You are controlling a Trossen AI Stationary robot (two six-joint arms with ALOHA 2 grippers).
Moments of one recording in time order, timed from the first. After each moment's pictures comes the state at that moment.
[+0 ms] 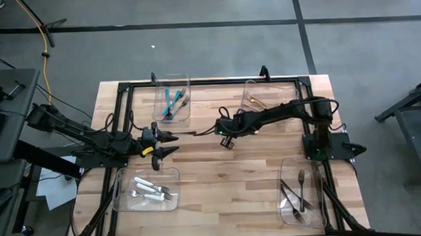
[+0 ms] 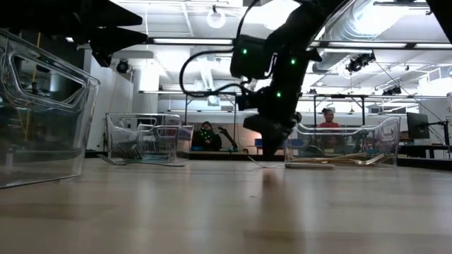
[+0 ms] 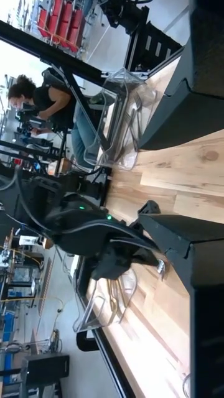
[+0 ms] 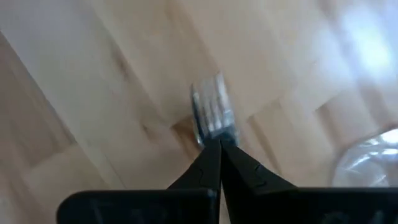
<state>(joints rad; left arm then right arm) -0.33 0.77 0.25 0.46 -0.46 -0.23 -0.09 1.94 1.23 -0.57 0.35 0.36</state>
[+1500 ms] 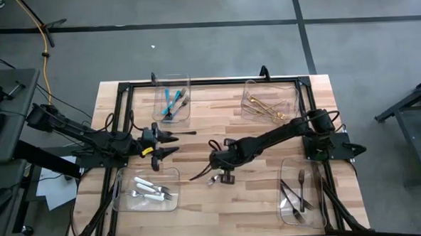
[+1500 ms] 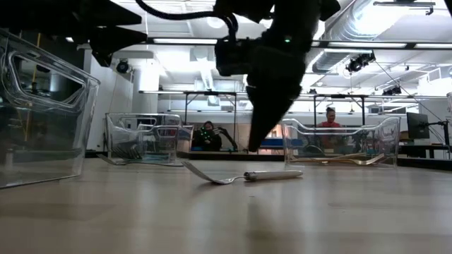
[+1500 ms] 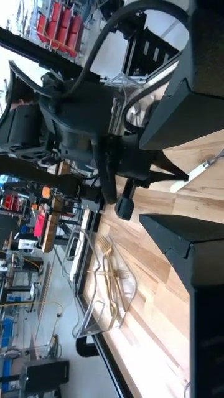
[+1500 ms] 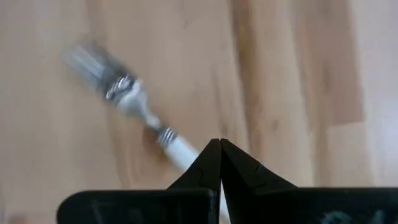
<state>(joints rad) -0.33 0.77 0.25 0.46 -0.44 -0.23 0.22 1.98 1.40 -0.64 0.11 0.33</state>
